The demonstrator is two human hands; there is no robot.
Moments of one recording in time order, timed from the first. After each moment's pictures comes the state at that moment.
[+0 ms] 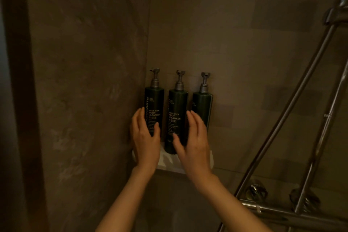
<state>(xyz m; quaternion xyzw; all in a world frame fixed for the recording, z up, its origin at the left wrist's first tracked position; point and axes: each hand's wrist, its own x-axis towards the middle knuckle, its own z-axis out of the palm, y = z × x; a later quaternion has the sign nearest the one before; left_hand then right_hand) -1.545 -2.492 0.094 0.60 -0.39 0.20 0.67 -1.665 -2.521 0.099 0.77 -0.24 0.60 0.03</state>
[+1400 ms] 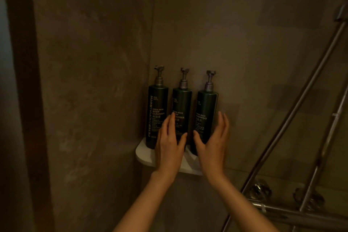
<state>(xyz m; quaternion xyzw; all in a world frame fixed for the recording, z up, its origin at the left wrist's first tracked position) -1.576 -2.511 0.075 0.61 -0.51 0.17 0.59 -1.676 -2.553 0.089 0.69 -0.33 0.64 -0.08</state>
